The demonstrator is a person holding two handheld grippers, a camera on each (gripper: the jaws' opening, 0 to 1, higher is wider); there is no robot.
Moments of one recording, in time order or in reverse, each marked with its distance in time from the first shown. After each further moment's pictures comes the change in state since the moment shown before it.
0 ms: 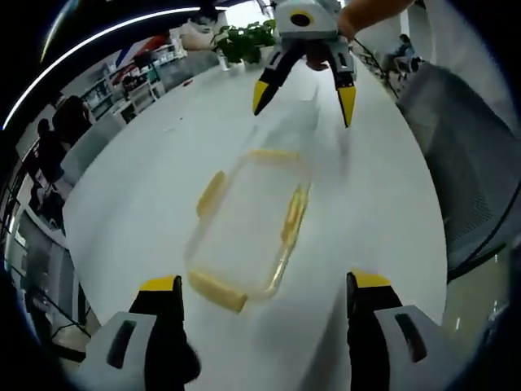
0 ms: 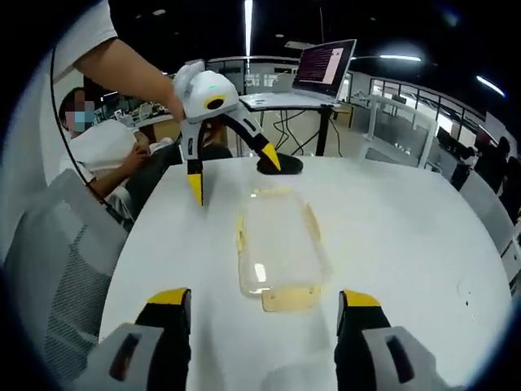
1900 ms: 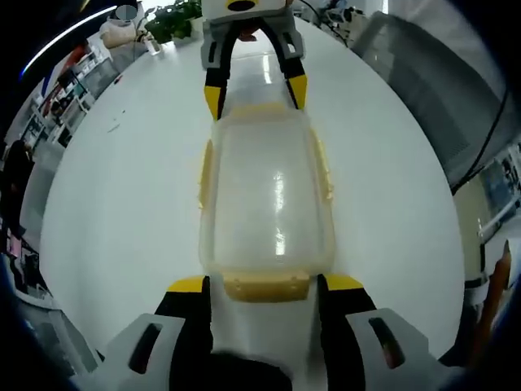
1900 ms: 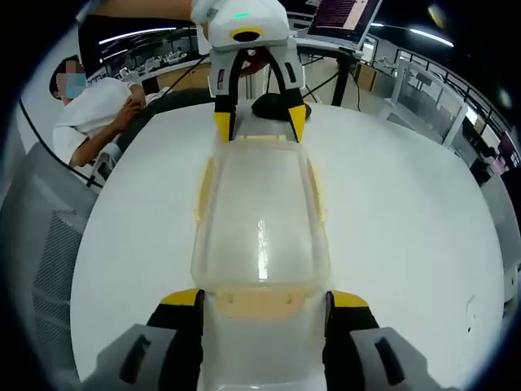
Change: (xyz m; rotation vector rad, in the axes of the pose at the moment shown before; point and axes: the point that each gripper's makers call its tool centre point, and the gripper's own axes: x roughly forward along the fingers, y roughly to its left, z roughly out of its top) left arm 0.026 0.039 -0.021 0.273 0.175 -0.253; right arm 0.051 -0.031 -0.027 -0.066 0.269 0.048
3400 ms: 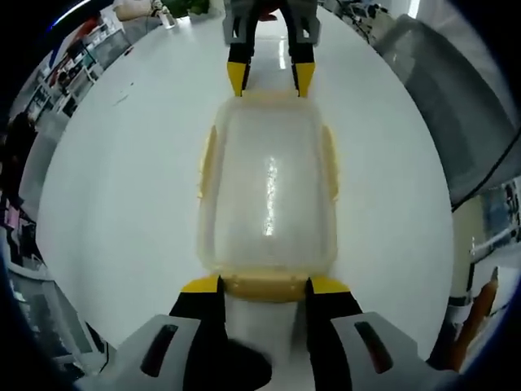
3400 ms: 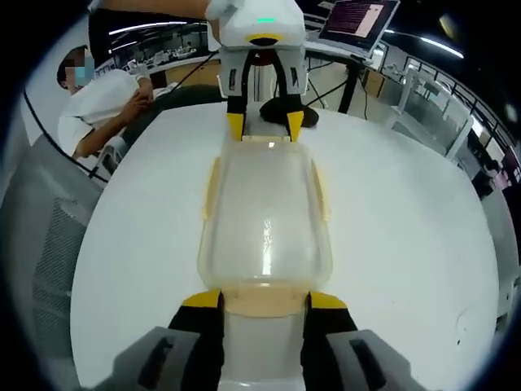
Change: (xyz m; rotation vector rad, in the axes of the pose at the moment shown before) left arm -0.013 -0.004 -0.009 -0.126 0.087 0.009; right arm -0.013 0.003 0.007 -0.080 0.005 0.002
